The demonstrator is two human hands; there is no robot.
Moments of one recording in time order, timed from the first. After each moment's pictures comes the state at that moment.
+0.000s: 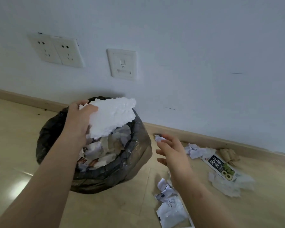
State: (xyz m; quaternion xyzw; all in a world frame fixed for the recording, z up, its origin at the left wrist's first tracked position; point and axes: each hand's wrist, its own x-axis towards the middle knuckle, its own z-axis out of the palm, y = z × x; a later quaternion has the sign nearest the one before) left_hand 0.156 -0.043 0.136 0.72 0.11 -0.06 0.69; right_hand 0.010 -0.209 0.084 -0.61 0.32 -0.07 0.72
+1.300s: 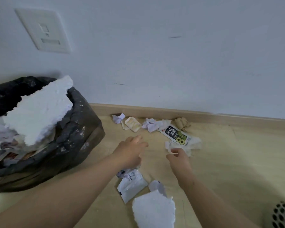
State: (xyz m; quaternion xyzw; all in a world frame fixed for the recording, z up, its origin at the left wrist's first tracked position) left_hand 0.038 -0.198 -0.018 0.82 -0.52 -0.23 -0.01; right_hand -0.101 -0.307 -0.011 -0.64 0.56 -0.02 0.52
